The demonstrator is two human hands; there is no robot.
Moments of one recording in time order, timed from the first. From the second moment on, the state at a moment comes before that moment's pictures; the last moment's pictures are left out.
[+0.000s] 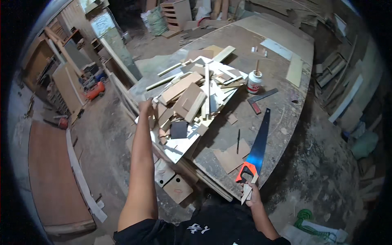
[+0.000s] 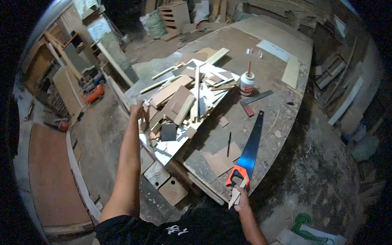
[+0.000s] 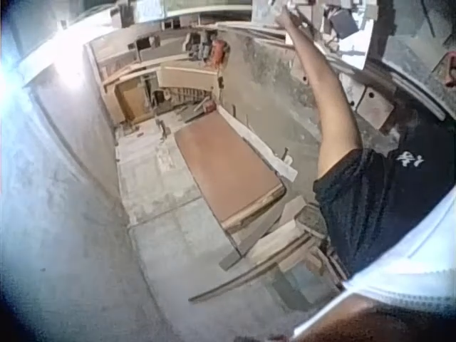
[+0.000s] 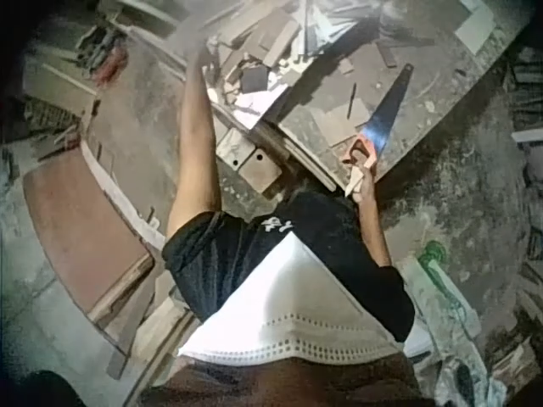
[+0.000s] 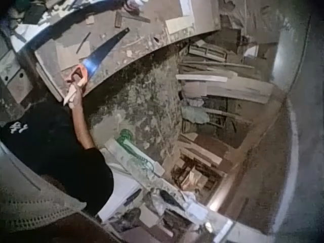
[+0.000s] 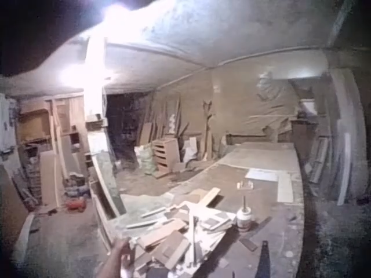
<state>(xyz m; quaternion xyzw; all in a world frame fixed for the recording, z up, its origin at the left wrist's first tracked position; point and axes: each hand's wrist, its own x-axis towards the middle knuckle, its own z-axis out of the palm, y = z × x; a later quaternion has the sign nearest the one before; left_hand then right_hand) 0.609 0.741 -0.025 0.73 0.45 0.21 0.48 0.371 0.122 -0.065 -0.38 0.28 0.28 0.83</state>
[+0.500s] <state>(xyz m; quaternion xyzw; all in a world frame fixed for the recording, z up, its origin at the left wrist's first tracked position) 0.592 0.753 0.006 0.71 0.46 0.25 0.48 0.342 0.113 -0.078 -0.34 0.31 0.26 0.85</state>
